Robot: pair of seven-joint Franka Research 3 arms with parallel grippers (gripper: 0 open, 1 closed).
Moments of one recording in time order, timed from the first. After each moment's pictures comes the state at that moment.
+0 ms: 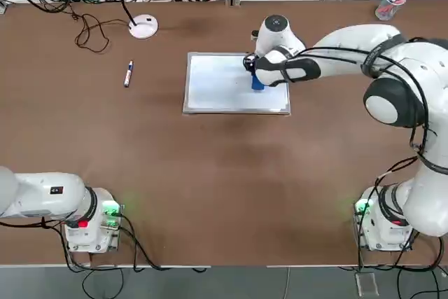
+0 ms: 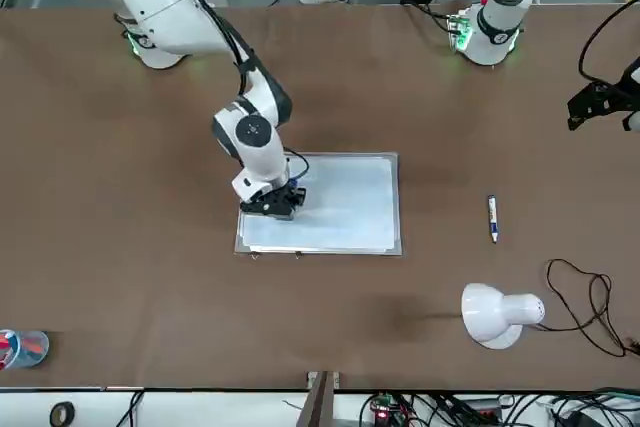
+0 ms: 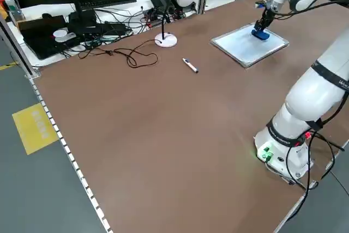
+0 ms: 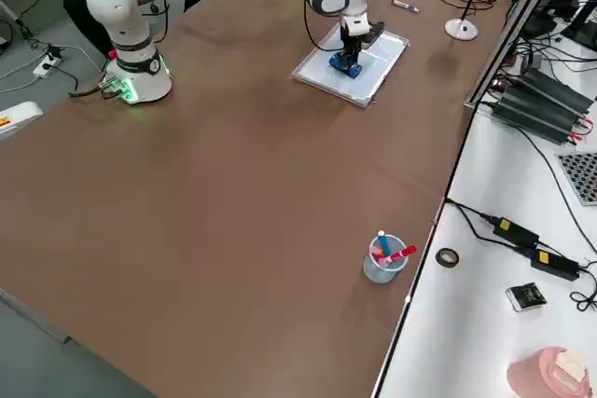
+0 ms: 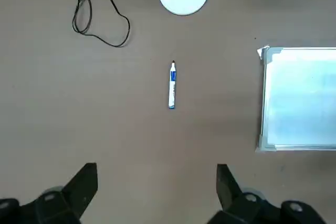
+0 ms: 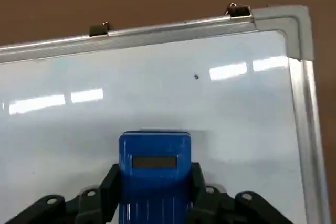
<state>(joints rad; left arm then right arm) 0.03 -0.09 -0.14 -1.69 0.00 1.65 -0.07 0.70 0.65 -0.03 -1.78 -0.04 2.60 0.83</state>
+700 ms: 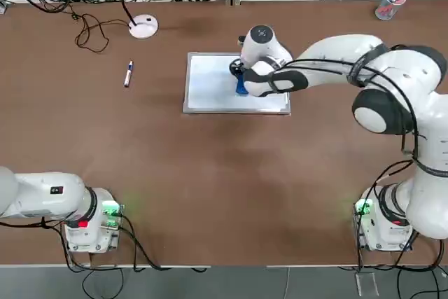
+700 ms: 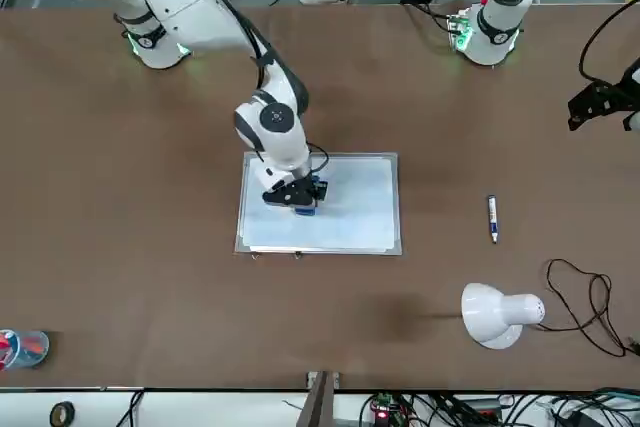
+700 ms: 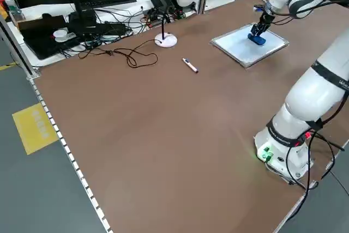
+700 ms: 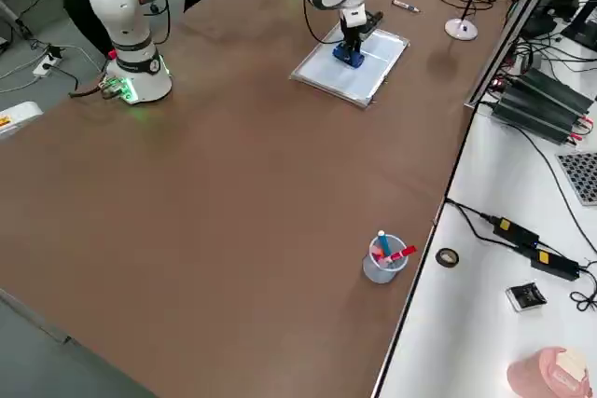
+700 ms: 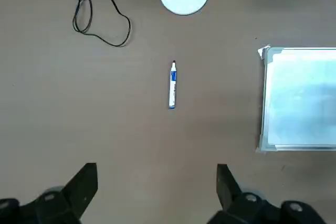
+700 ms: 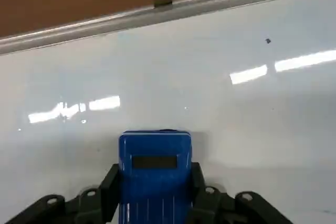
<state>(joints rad) 0.04 -0.08 -0.14 -1.69 0.00 1.65 -0.07 0.81 0.70 -0.06 -1.72 -0.04 2.65 0.98</state>
